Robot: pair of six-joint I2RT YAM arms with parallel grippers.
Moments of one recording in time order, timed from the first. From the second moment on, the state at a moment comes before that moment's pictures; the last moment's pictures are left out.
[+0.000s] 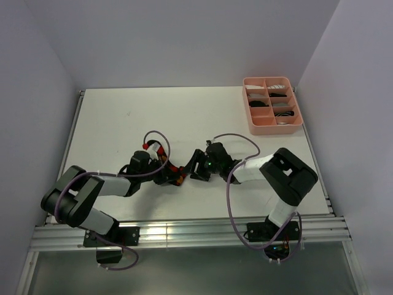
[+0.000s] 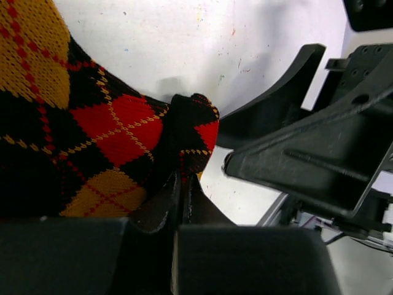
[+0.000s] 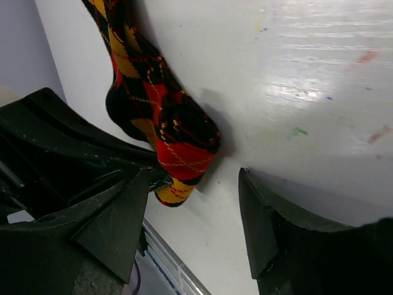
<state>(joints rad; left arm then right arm) -0.52 1.47 0.35 0.53 0.41 -0.89 0.72 1.68 0.64 0.37 -0.27 1.08</state>
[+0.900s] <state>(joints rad) -0.46 1.54 0.41 0.48 0.50 -0.90 0.73 1.81 0.72 0.44 -0.30 1.11</state>
